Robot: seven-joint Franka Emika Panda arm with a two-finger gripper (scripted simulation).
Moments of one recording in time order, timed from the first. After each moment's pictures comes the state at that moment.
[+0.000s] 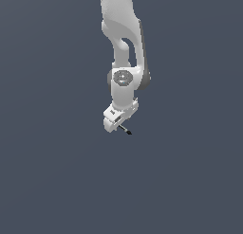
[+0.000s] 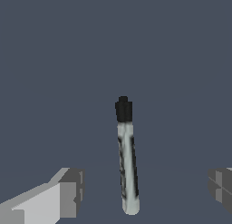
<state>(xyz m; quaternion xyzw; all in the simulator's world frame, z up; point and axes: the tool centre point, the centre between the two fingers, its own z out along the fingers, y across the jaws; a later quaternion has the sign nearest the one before) -0.055 0.003 0.068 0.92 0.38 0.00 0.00</state>
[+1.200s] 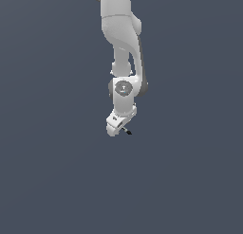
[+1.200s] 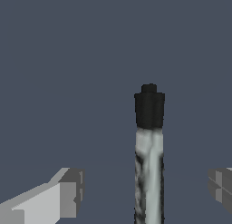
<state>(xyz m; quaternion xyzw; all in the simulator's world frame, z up) -0.063 0.008 0.016 0.91 0.42 0.00 0.00</state>
